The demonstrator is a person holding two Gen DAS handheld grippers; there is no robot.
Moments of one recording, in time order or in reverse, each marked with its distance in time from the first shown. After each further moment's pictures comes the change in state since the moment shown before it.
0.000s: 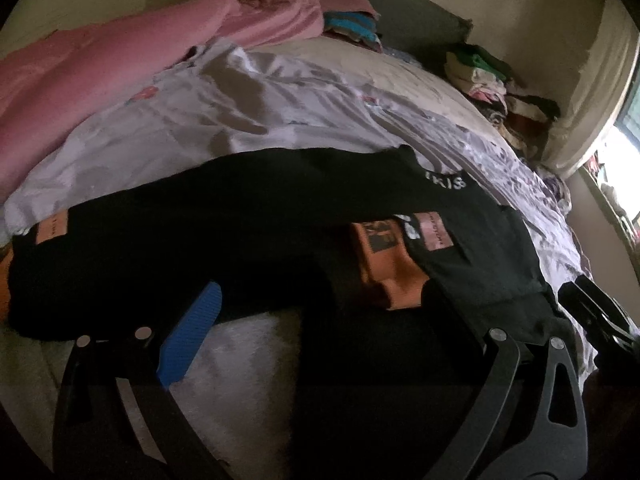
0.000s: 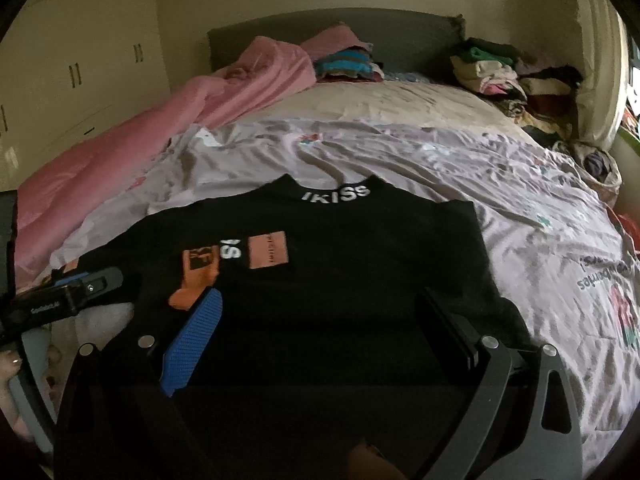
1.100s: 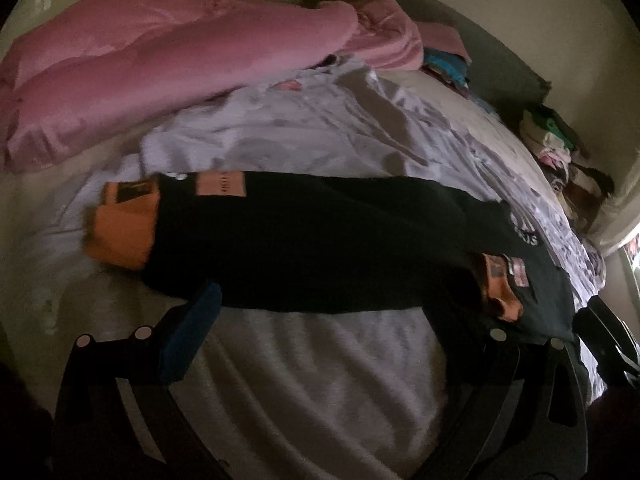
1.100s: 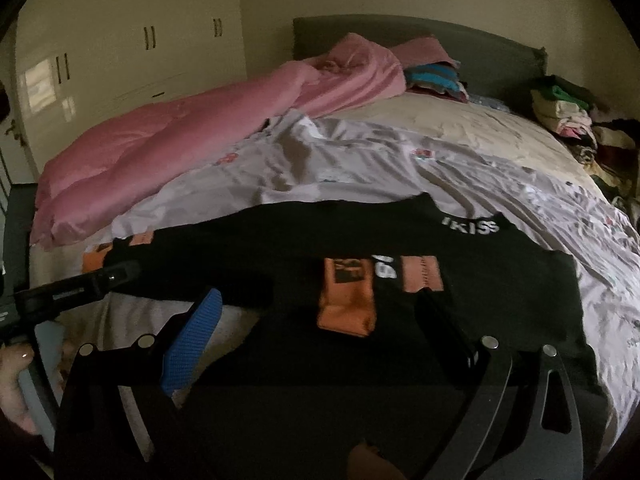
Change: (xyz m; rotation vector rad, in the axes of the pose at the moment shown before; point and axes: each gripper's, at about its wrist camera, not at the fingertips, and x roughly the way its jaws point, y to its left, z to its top) left arm -0.060 0.119 -0.022 -0.252 -0.068 0.177; right arm 0.012 0.130 0.011 -0.196 0.009 0.188
